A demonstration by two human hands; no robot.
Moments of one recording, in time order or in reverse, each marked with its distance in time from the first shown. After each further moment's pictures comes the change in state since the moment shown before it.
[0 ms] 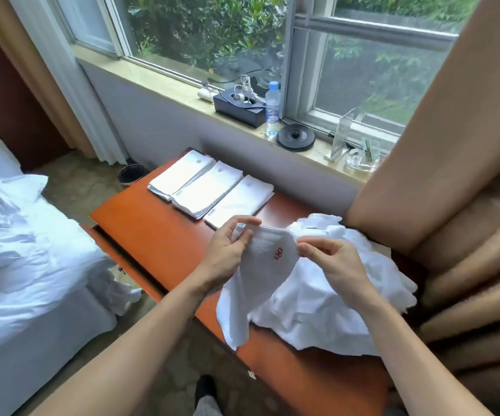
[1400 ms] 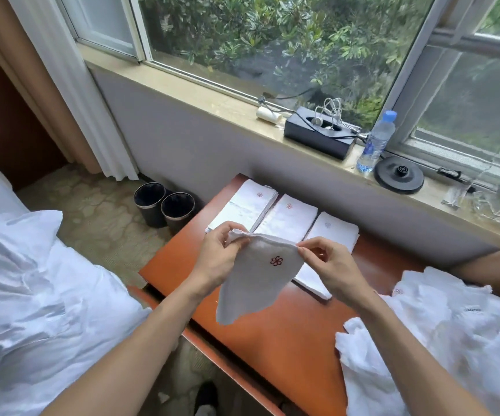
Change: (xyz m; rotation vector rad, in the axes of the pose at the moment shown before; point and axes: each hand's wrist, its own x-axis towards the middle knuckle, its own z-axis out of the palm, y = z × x) left_hand 0.226 -0.049 -0.379 0.047 0.061 -0.018; right_hand 0.254 -0.005 0.342 -0.371 -0.041 -0.072
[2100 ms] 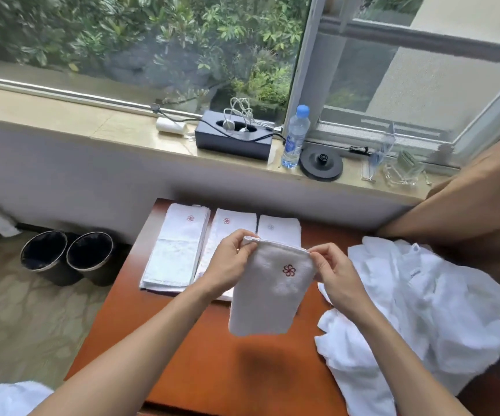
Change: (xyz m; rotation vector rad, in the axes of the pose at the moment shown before) left_hand 0.151 -0.016 0.062 0.103 -0.572 0.031; right_hand 0.019 0.014 -0.004 0.077 0.551 0.314
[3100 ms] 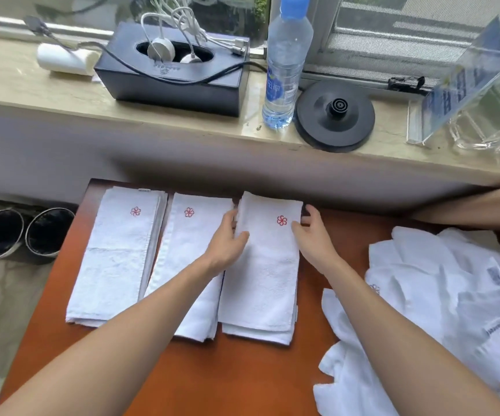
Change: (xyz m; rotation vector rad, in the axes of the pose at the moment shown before) left_hand 0.246 -0.158 0.093 0.141 -0.090 -0.342; right_hand 0.272 0.191 0.018 -0.059 -0.070 0.378
